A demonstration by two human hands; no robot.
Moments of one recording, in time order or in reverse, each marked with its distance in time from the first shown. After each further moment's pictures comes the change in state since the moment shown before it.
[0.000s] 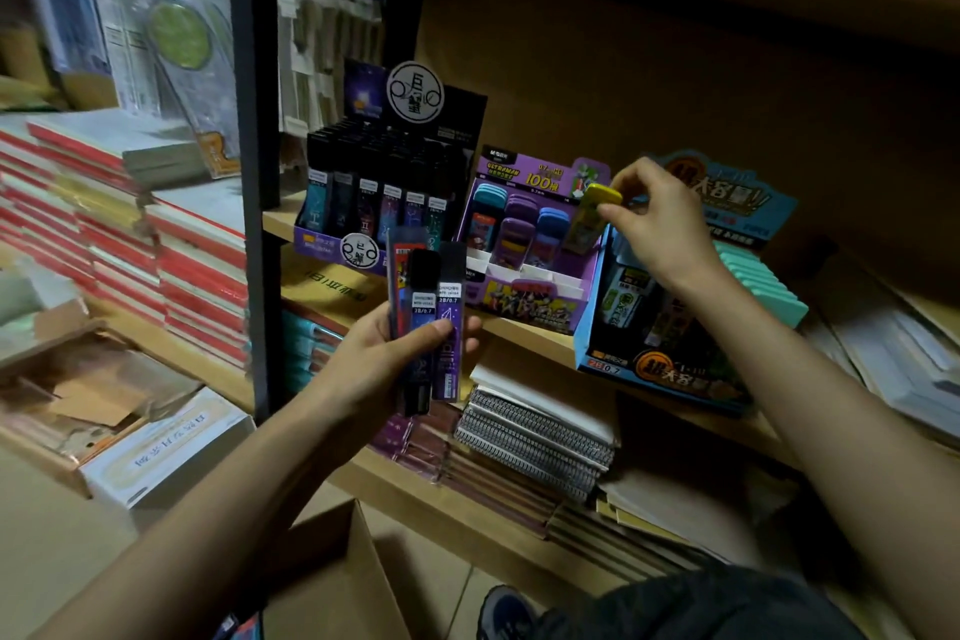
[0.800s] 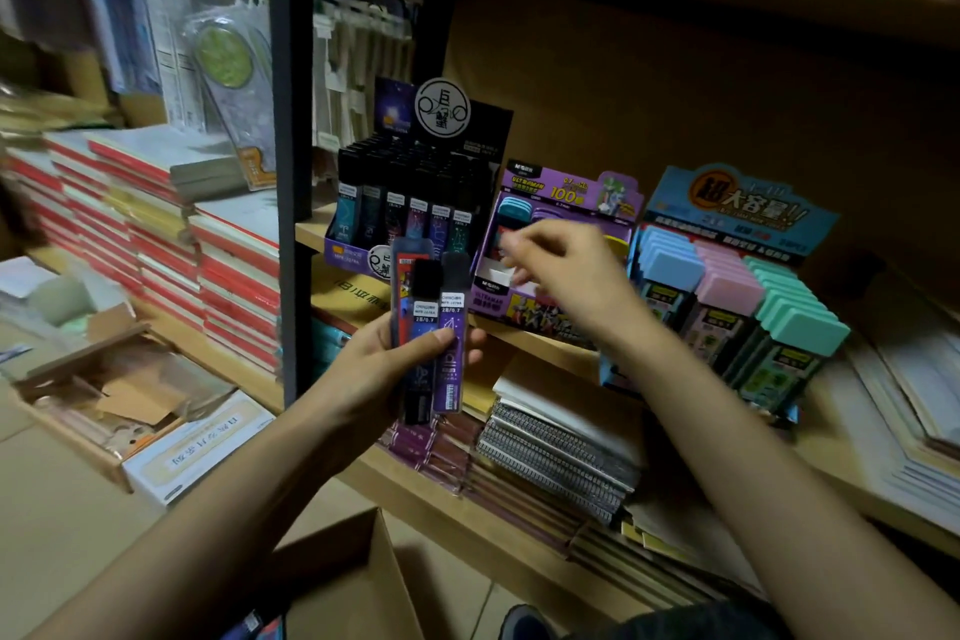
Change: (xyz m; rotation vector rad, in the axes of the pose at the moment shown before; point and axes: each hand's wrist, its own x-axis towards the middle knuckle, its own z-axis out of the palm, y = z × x) left_hand -0.002 0.006 -0.017 0.027 0.002 -0.006; right_hand -0.044 -0.080 0.035 0.475 -0.373 0.083
